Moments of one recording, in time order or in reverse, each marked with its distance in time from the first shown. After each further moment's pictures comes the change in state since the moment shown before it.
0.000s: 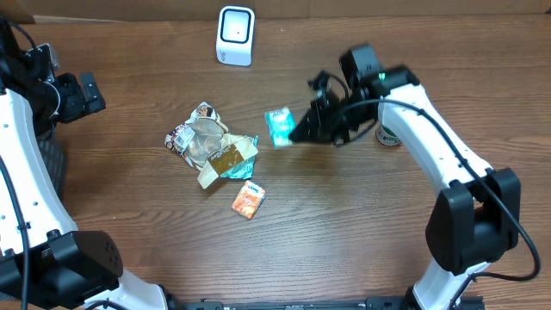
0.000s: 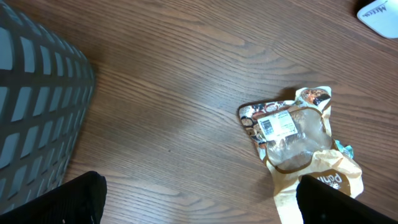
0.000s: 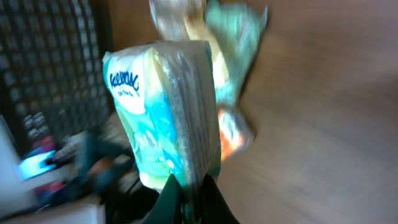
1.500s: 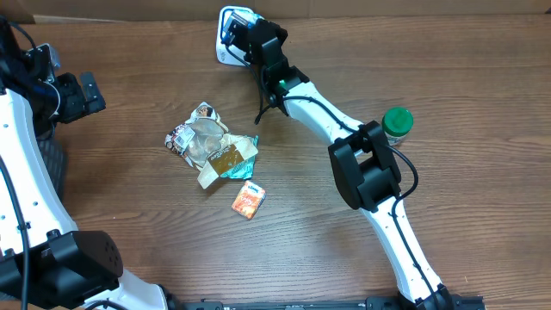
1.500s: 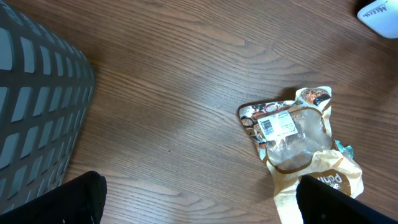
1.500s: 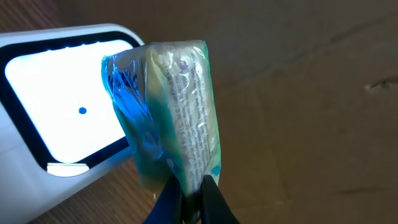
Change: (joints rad) left arm 0.000 0.000 0.000 0.000 0.000 0.000; right arm 0.220 0.720 0.507 1.216 1.162 -1.135
